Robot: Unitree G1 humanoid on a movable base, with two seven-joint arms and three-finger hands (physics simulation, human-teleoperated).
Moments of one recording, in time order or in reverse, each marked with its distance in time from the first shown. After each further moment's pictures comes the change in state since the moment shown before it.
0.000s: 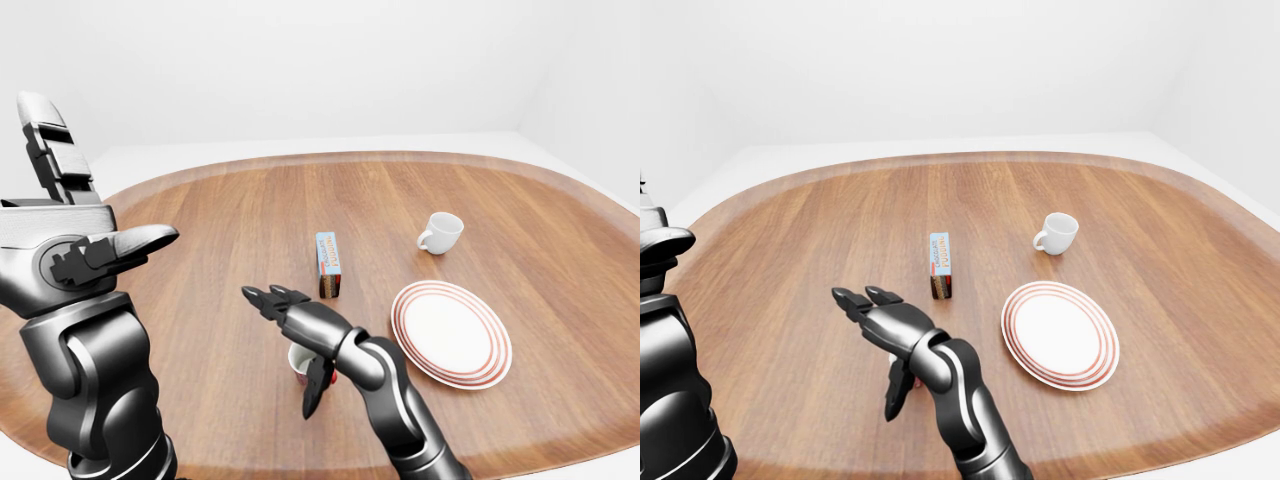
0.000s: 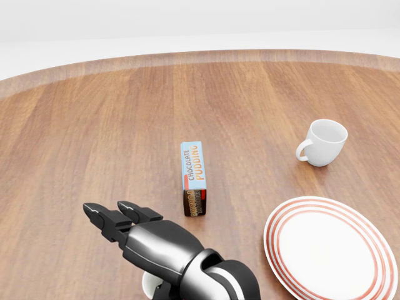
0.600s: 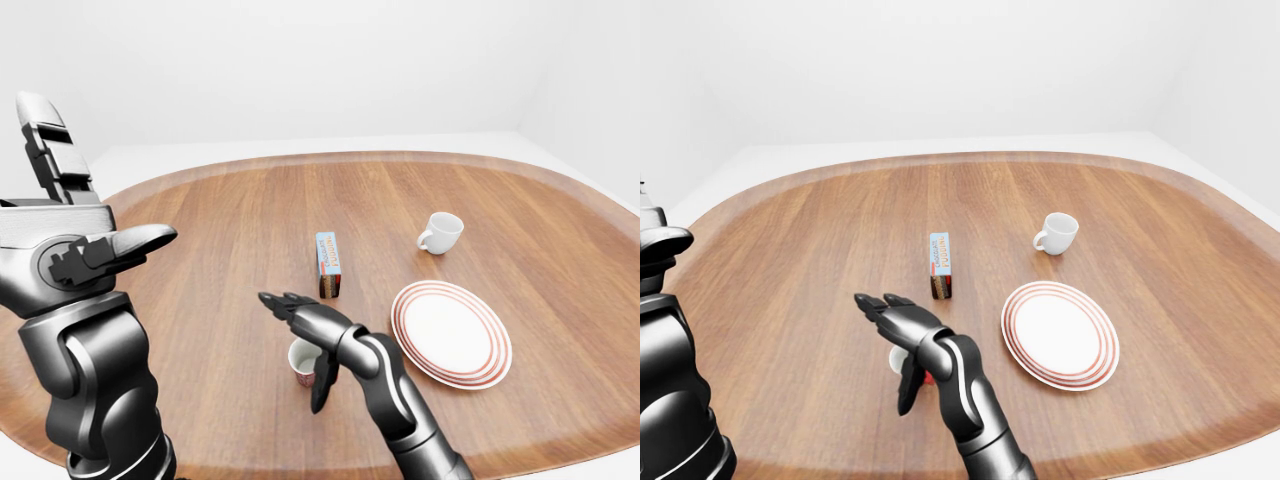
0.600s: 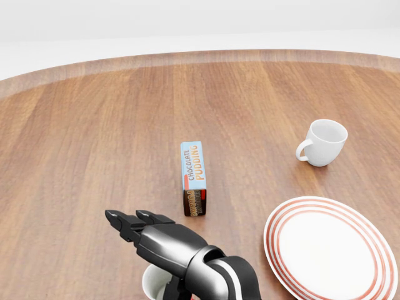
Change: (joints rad) left arm 0.000 0.003 0.003 0.002 -0.006 0.000 0.001; right arm -0.037 0.003 -0.062 0.156 -0.037 0.000 0.000
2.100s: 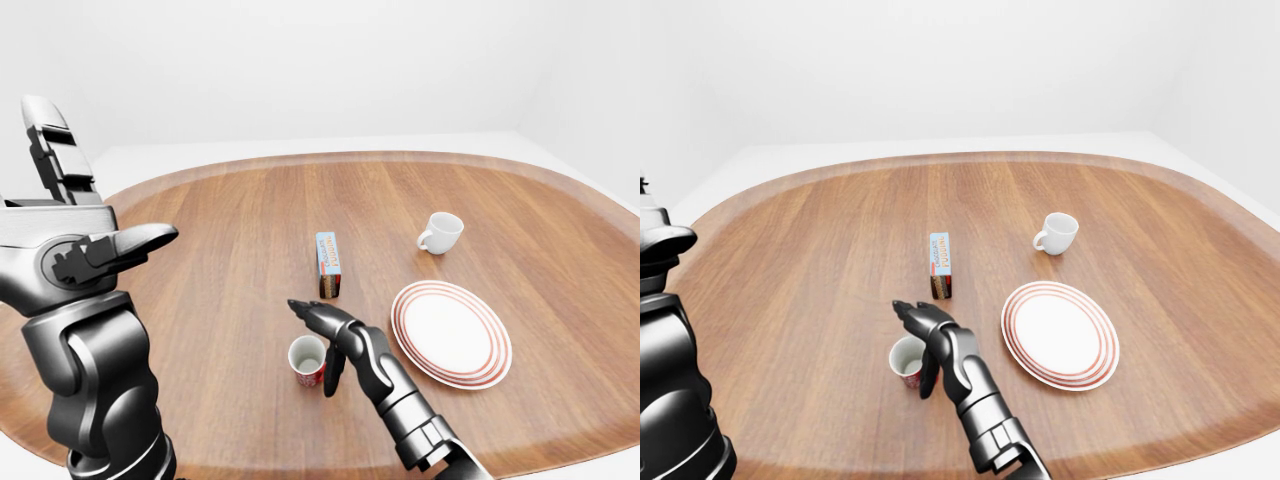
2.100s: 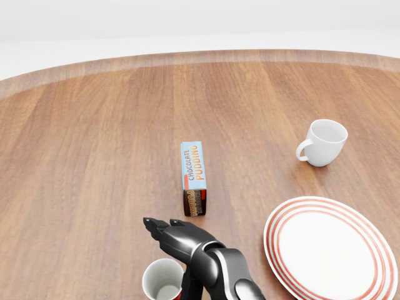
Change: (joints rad) left arm 0.001 0.000 0.000 0.012 -0.001 0.000 -0.003; right arm -0.190 0.008 -0.113 0.518 -0.111 0.000 -0.180
